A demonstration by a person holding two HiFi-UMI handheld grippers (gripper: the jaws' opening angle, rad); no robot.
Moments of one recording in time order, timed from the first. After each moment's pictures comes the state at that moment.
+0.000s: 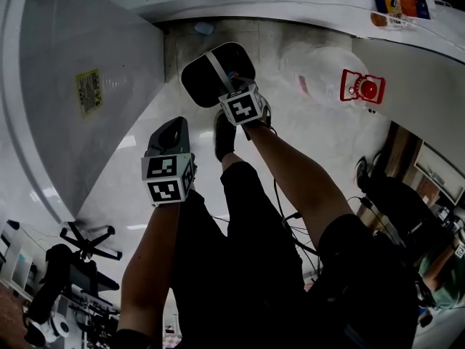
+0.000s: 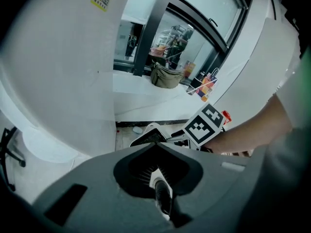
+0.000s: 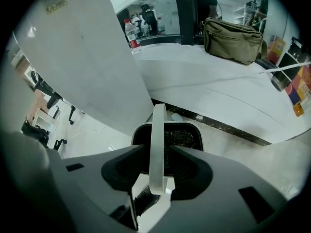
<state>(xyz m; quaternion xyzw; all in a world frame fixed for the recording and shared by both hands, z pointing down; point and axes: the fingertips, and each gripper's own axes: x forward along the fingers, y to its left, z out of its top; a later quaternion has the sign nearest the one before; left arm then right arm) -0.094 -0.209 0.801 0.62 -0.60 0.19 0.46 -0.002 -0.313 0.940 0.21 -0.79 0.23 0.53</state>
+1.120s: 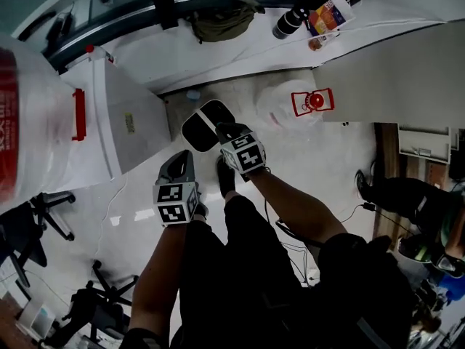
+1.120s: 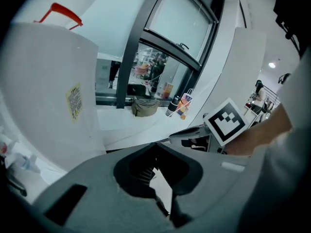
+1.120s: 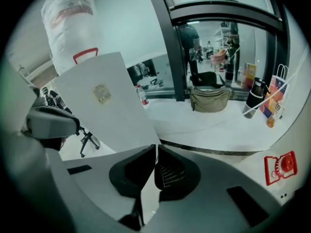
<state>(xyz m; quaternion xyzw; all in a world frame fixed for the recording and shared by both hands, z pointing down) -0.072 -0.224 0.613 0.70 -0.59 0.15 0.36 0.002 -0.308 0.682 0.27 -0.86 0.23 0.37</state>
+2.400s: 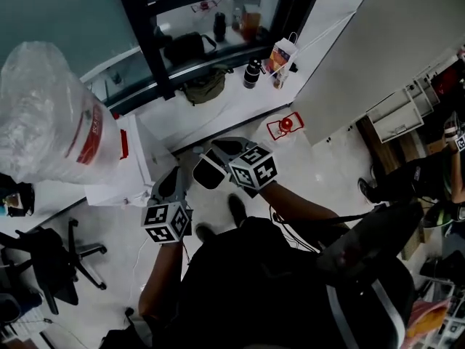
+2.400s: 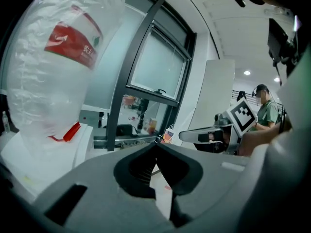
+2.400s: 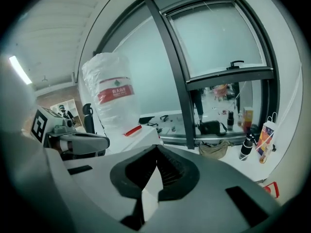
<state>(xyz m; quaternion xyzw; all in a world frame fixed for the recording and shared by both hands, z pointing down) -0.093 -0.176 0.345 0.78 -0.59 0.04 0.22 -0.002 -0.246 0.350 0.28 -0.93 0.17 0.18</state>
